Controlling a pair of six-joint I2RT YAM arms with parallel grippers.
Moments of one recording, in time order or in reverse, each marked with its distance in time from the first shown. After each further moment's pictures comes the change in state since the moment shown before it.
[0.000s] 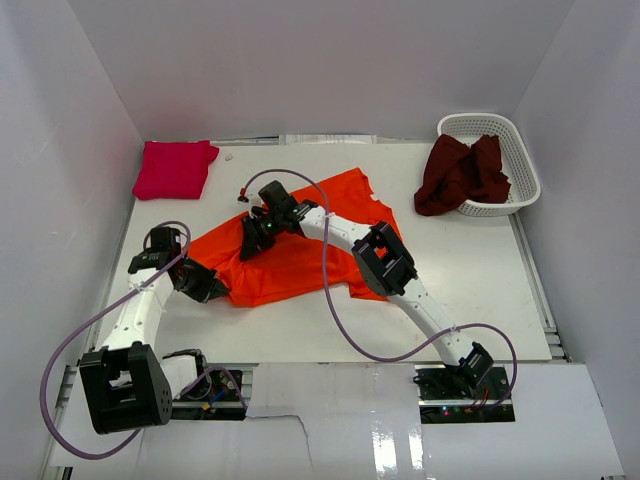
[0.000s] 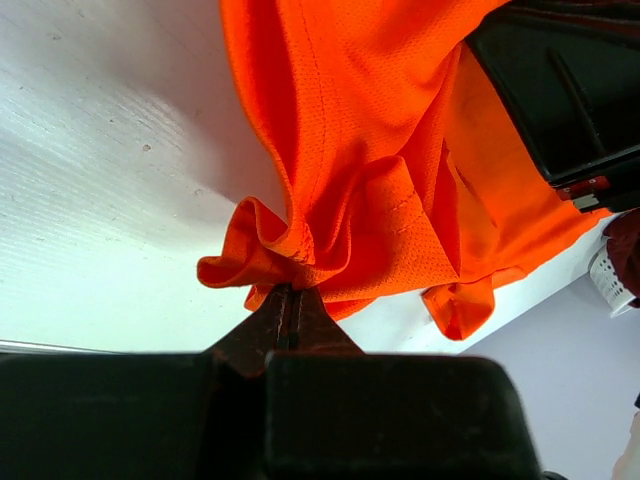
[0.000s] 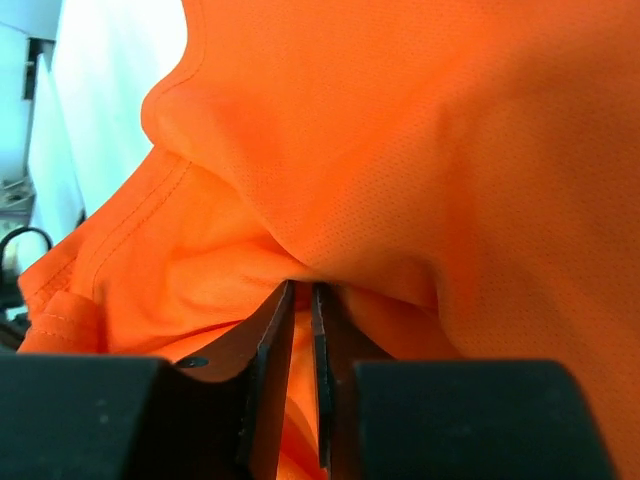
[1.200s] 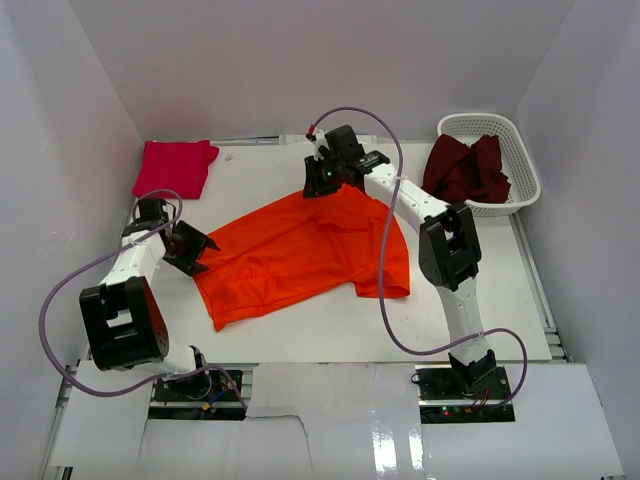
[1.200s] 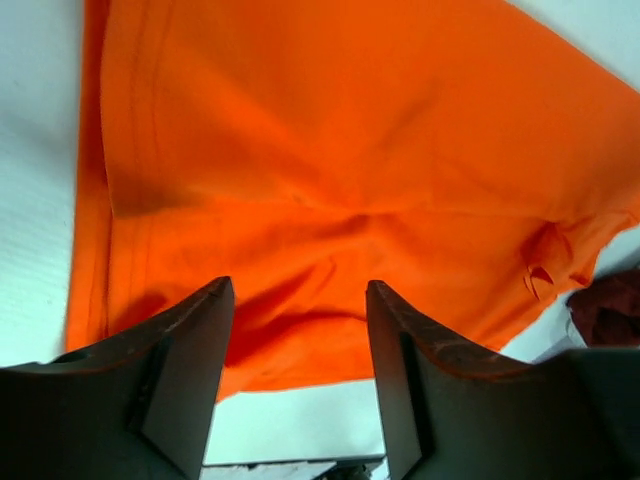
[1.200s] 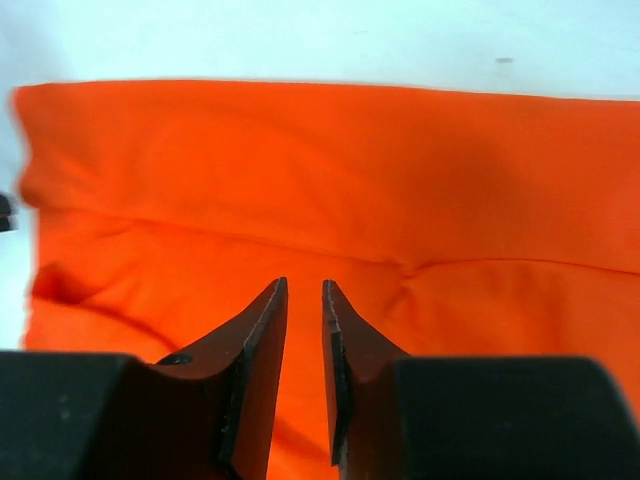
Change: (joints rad) left arm 0.097 0.323 0.215 0.194 -0.035 0.120; right arm -0.257 -0.473 -0.298 -0.150 0.335 -0.183
